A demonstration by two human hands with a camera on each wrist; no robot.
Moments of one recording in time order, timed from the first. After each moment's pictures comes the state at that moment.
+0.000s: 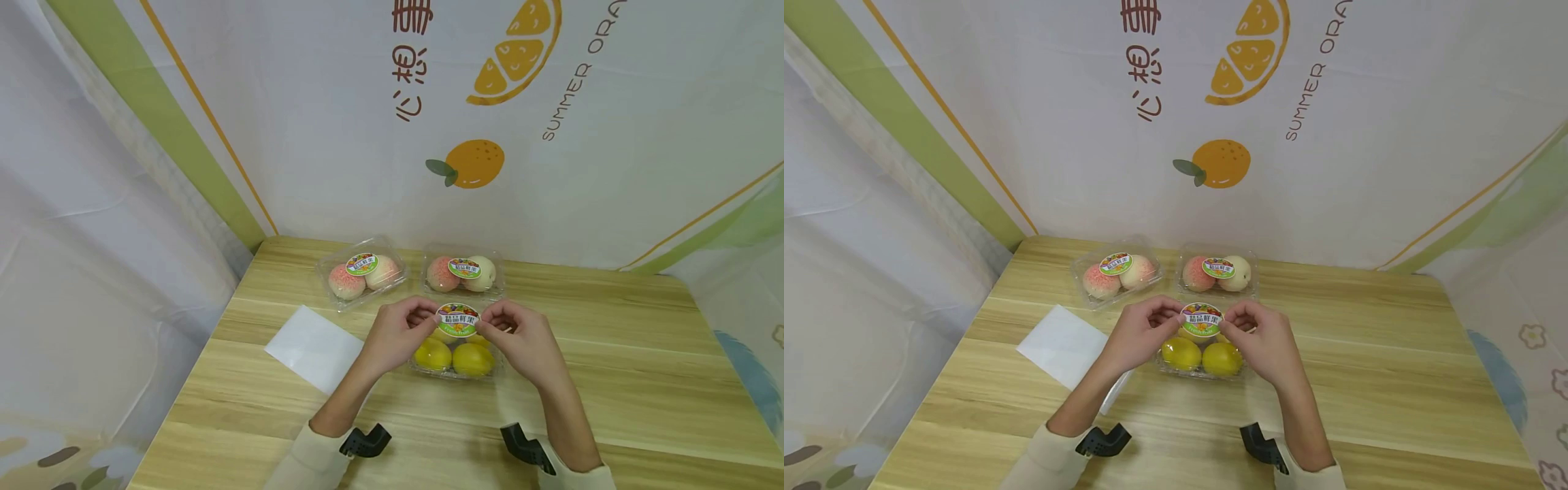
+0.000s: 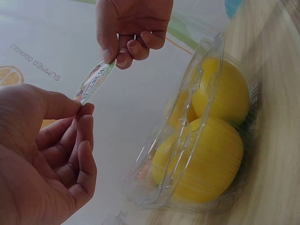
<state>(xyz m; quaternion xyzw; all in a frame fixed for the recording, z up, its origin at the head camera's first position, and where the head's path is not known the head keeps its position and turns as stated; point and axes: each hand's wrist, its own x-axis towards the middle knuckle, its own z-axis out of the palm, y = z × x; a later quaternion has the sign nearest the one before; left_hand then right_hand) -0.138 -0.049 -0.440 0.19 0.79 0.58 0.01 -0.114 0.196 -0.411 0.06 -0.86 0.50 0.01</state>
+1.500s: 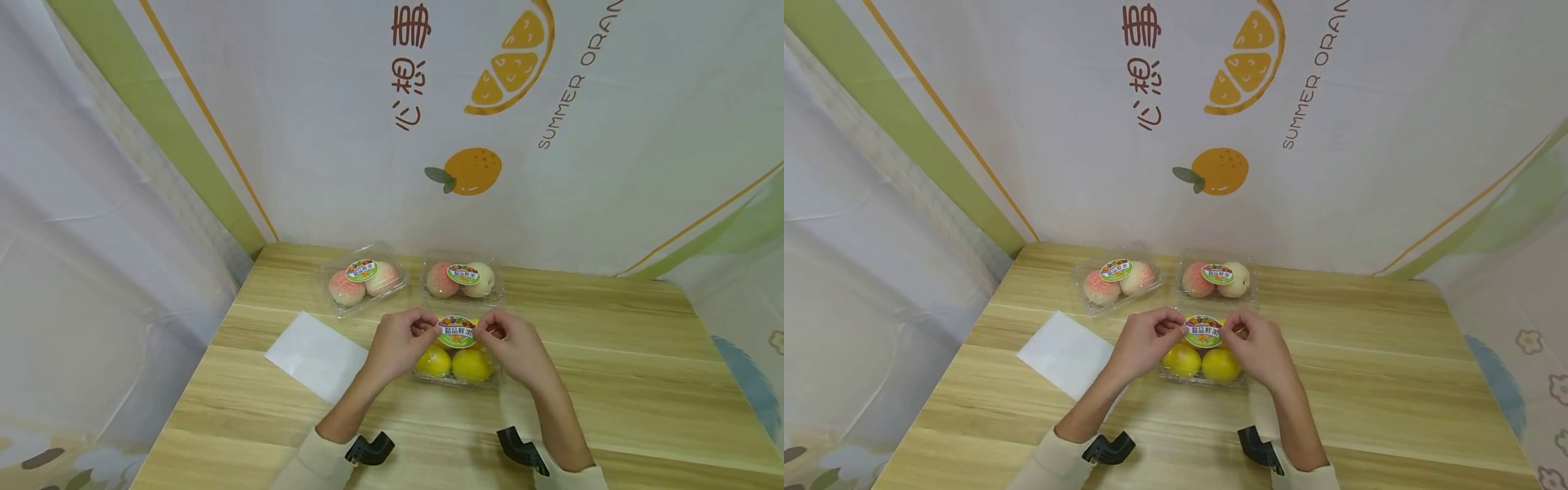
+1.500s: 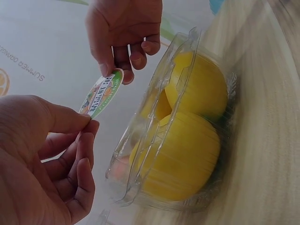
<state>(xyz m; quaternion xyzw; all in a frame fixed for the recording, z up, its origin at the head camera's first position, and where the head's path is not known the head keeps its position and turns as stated) -0.138 -0.040 -0.452 0.16 0.83 0.53 -0.01 -0.121 0.195 -0.427 0.06 -0.88 0.47 -0.03</state>
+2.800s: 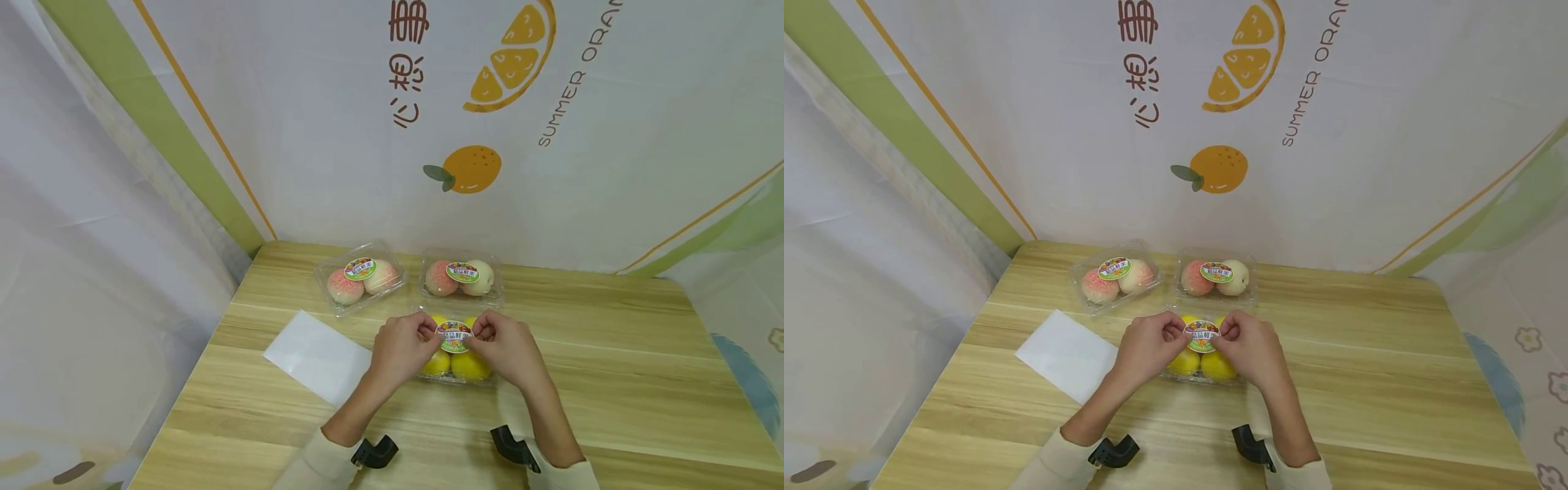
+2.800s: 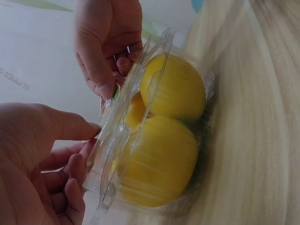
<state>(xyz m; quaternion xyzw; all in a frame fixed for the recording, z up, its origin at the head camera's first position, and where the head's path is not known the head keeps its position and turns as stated) -0.135 -0.029 -0.459 0.14 0.90 0.42 -0.05 -0.124 0.186 -0.434 0.05 -0.91 0.40 -0.02</state>
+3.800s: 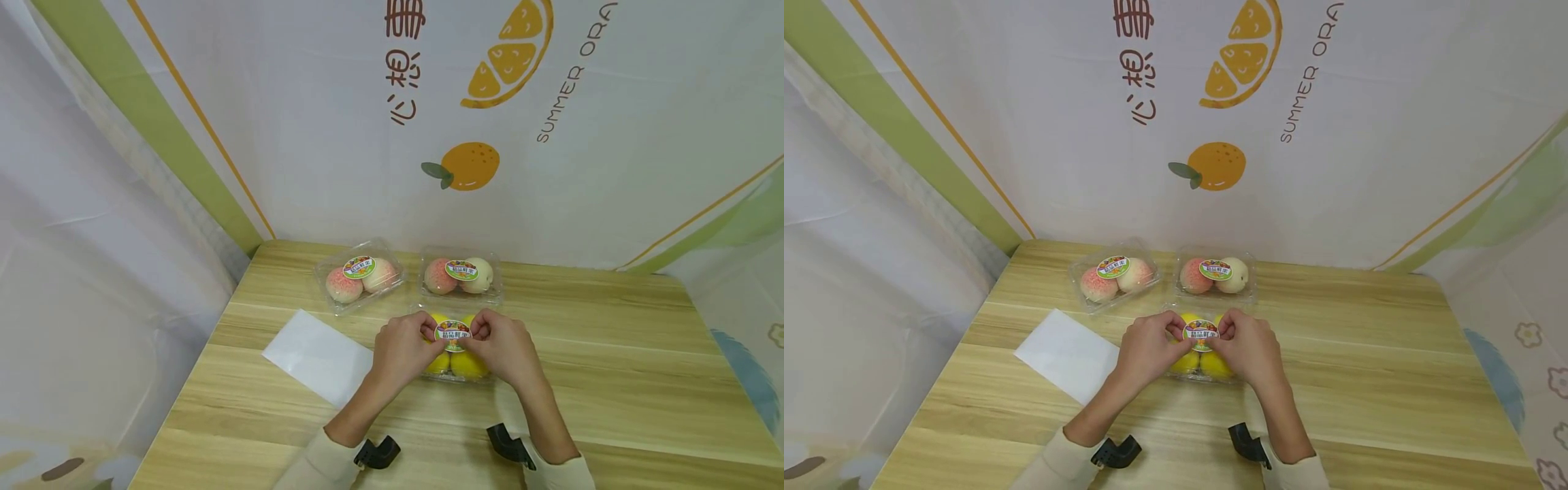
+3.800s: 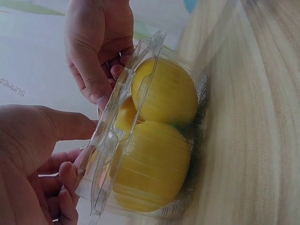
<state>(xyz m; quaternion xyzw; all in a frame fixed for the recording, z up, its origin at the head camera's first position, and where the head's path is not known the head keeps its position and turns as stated) -0.133 -0.022 -0.461 0.13 0.91 0.38 -0.06 -0.127 0.181 -0.441 0.03 -0.93 0.37 -0.01</state>
